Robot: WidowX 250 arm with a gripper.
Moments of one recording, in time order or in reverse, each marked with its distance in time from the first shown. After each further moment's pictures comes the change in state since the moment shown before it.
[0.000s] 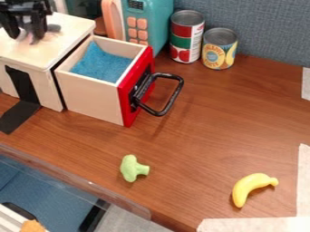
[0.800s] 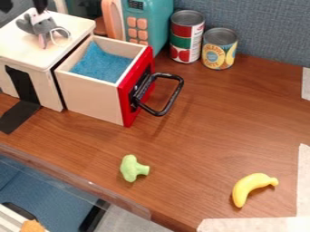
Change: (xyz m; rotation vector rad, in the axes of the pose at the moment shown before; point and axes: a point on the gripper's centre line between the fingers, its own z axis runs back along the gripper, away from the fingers) arm -0.007 -0.010 0.049 -0.002 -0.059 -0.082
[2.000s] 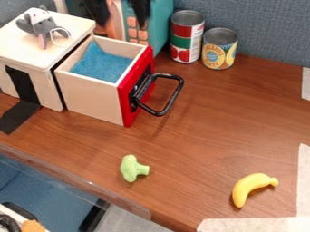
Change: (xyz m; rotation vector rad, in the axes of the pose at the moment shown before) arm -0.052 -0.154 0.055 -0.161 -0.153 -0.197
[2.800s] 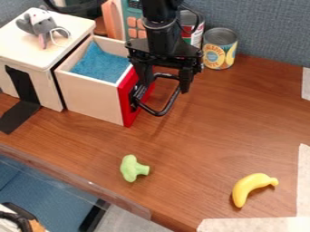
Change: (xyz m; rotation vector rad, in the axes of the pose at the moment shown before) arm -0.043 -0.082 -0.087 0.000 0.063 -0.064
